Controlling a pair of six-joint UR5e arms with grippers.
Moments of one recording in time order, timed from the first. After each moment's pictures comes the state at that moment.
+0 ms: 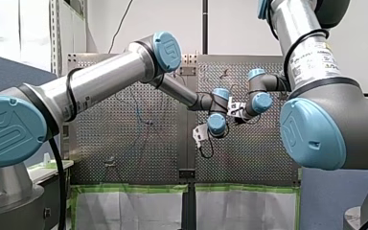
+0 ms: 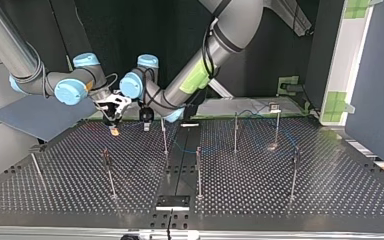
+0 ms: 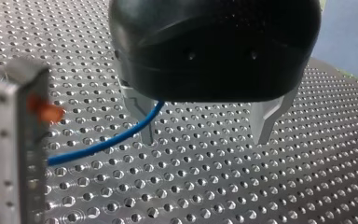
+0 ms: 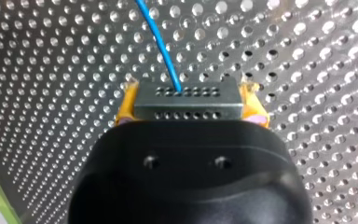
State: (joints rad) left arm -0.73 -2.62 -0.86 -3.05 -2.10 -2.02; right arm 1.87 -1.00 1.52 -0.23 1.36 1.66
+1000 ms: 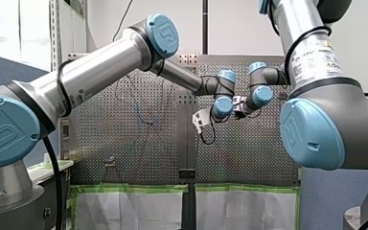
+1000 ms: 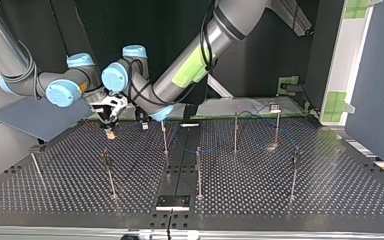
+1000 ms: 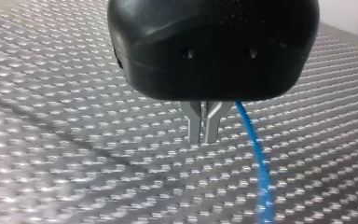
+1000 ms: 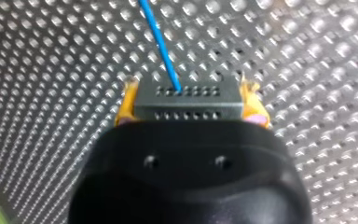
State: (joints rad) left arm -0.79 -2.51 -0.86 -3.13 -2.32 -2.05; right arm 1.86 -1.05 1.50 -0.19 1.35 1.67
